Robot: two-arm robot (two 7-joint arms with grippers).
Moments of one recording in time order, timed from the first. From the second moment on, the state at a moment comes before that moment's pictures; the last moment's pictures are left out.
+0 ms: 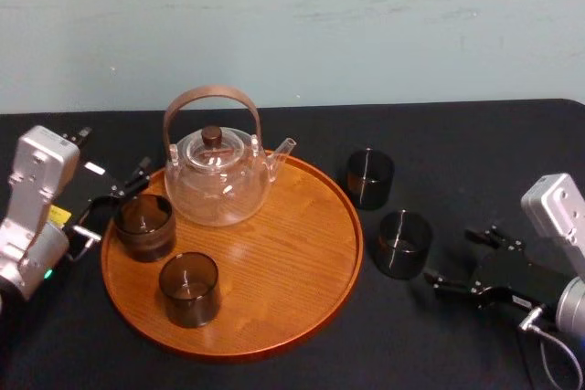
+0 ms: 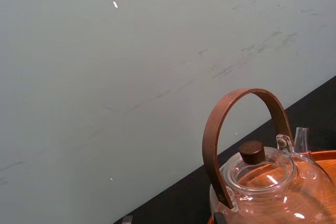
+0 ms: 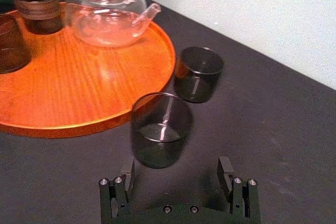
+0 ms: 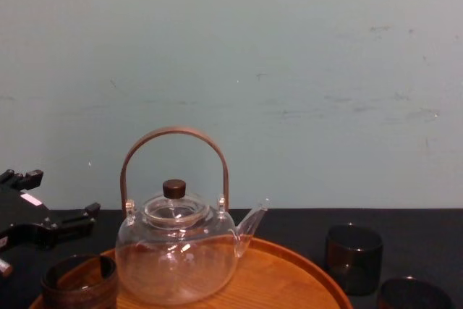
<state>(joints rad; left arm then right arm) -0.20 0.60 0.45 -1.41 -0.25 -0.12 0.03 -0.06 0.75 -0.32 -1.72 0.39 0.20 0.32</state>
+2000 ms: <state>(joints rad) -0.20 0.60 0.45 -1.41 -0.25 -0.12 0.03 0.13 0.58 -0.37 -1.57 0.32 0.33 0.45</state>
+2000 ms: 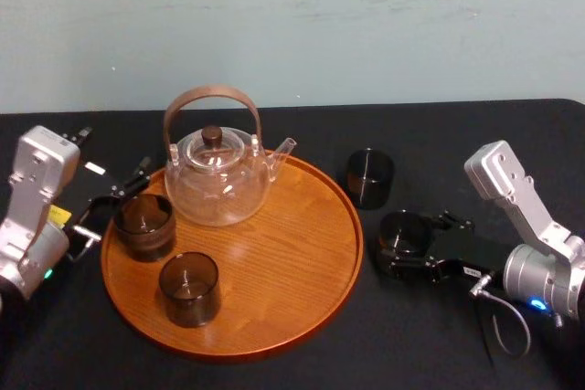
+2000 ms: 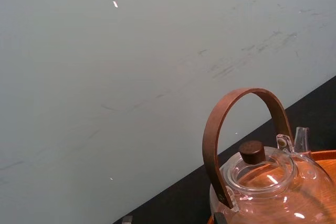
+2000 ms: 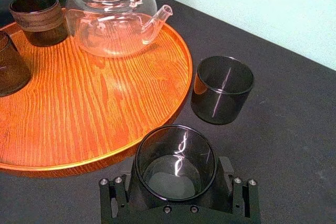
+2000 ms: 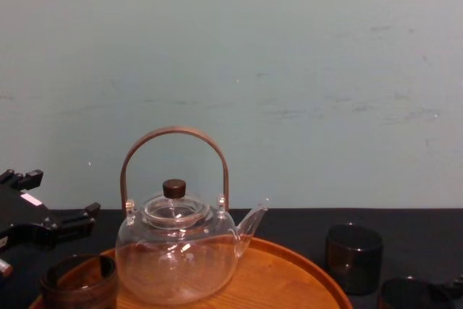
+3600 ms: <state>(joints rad) -0.20 0.60 0.45 -1.41 -0.25 -0.12 0.03 0.13 0.58 -0.37 -1.57 0.32 0.32 0.45</state>
